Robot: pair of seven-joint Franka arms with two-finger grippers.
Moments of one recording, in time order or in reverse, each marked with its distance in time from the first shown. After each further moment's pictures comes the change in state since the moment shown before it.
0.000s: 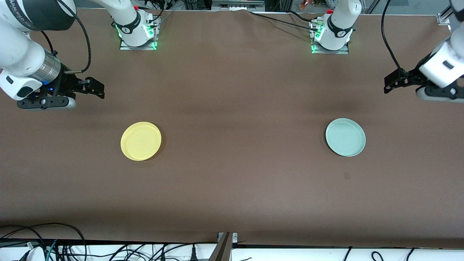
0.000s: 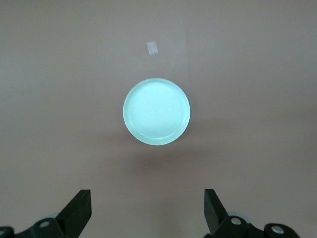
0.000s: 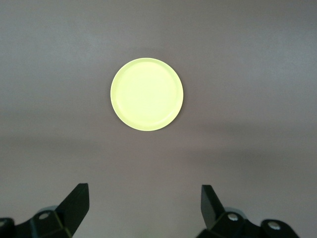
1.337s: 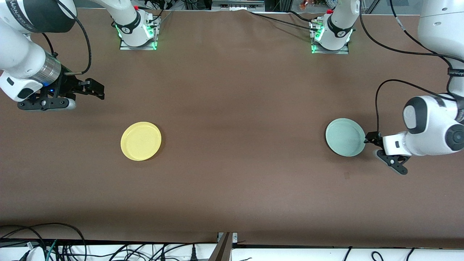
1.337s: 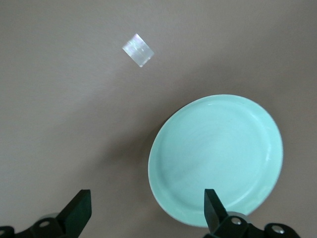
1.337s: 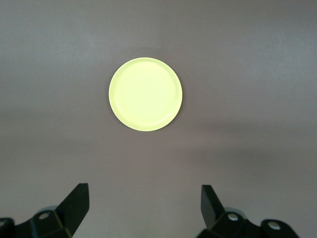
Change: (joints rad) left arm 0.138 0.535 0.000 -0.008 -0.046 0.491 0.676; right arm 0.000 0.007 -0.002 -0.003 0.000 0.005 0.000
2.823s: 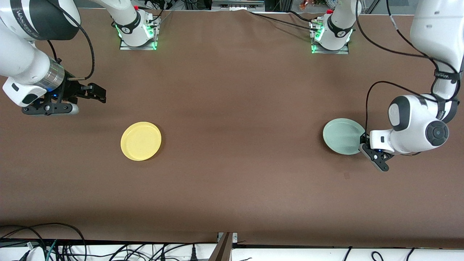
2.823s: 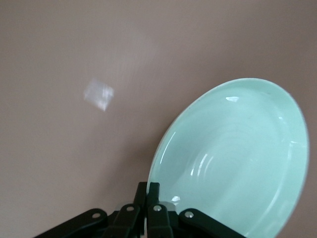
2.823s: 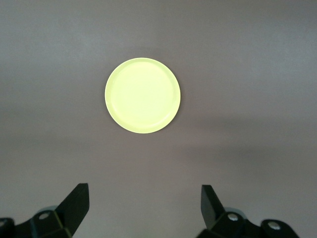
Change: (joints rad) left arm -0.012 -0.069 -0.083 -0.044 0.026 0.060 0.142; right arm -0.001 0.025 -0.003 -0.001 0.000 0.016 0.000
